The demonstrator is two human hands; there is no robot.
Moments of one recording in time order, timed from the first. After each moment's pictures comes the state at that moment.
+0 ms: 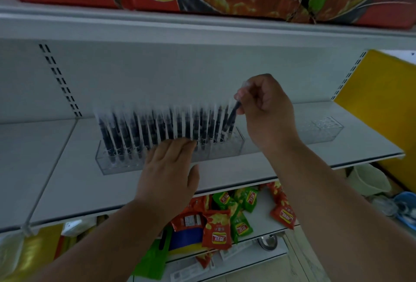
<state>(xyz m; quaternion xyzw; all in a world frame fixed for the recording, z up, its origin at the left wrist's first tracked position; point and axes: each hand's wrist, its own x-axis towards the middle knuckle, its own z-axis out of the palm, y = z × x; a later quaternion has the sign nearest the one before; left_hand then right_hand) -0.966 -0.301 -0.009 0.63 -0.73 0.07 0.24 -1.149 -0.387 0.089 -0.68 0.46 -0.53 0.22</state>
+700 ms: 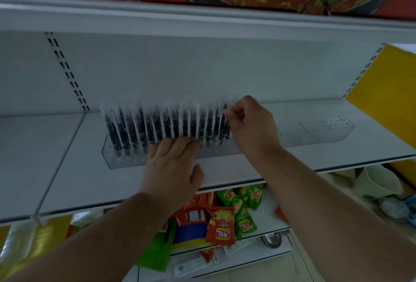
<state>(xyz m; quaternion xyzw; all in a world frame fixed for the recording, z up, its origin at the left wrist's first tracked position) -0.965 -0.304 -0.011 0.64 -0.73 0.10 0.24 -1.132 -0.397 0.051 -0.73 0.55 -0.38 0.15</state>
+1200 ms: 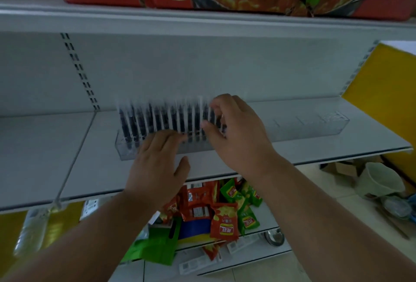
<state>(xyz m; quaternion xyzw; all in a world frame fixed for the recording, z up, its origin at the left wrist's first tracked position) -0.941 -0.273 -0.001 0.66 -0.69 0.05 0.29 -1.115 -0.331 0.070 -0.83 0.41 -0.37 0.04</state>
